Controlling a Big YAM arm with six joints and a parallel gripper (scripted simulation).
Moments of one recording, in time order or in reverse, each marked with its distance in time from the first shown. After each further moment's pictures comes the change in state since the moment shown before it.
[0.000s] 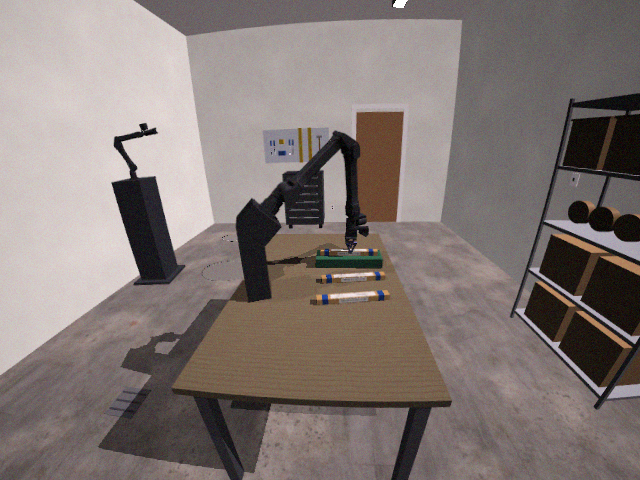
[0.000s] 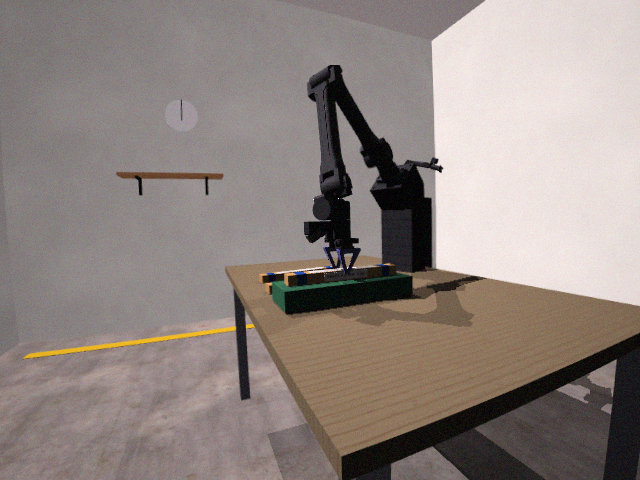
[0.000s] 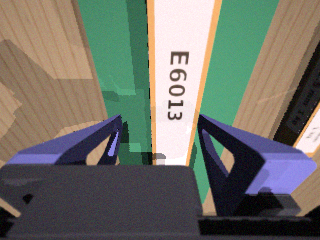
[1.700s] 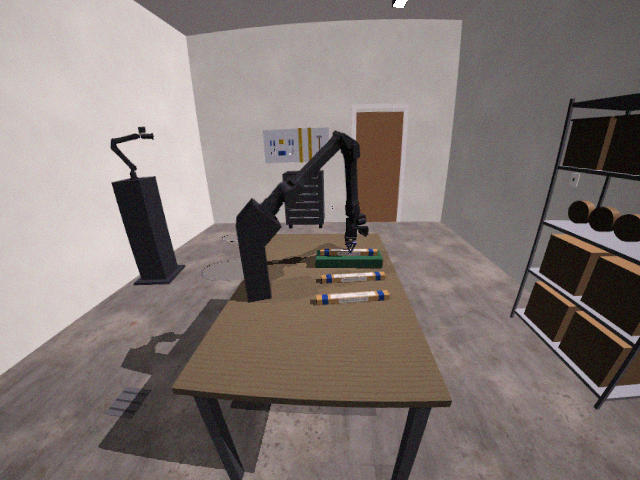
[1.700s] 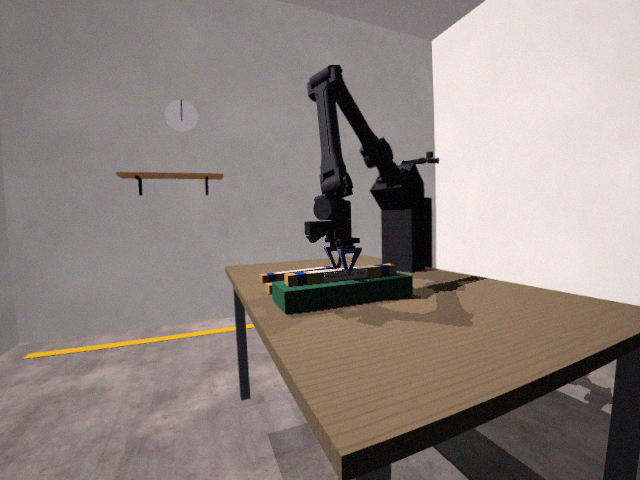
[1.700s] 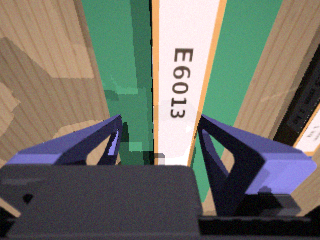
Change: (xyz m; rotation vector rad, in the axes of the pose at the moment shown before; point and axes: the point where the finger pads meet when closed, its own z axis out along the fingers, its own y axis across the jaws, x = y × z) arm 0.002 0.002 -0.001 0.002 0.005 -0.005
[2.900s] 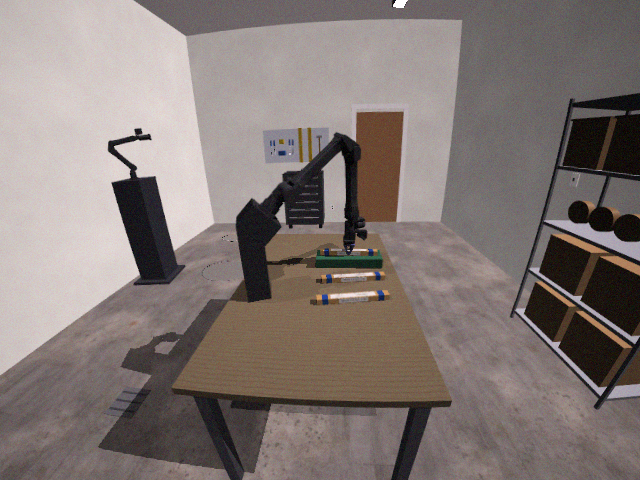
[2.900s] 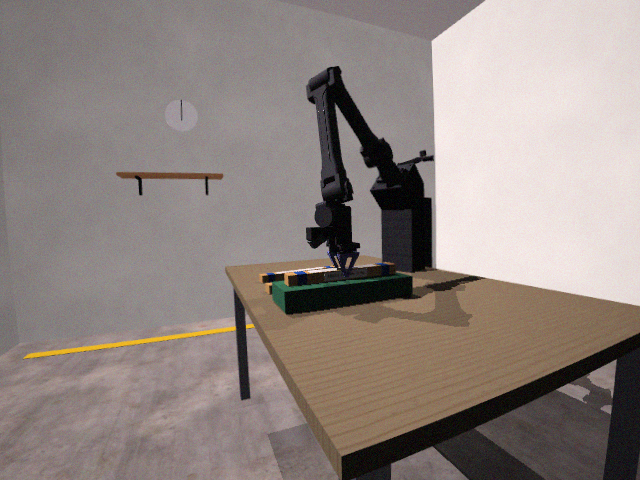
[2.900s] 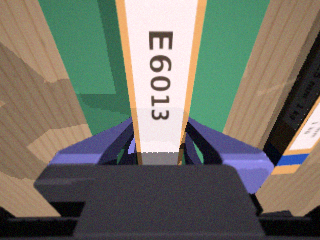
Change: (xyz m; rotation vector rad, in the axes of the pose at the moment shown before) arm 0.011 -0.017 0.015 0.029 0.023 0.005
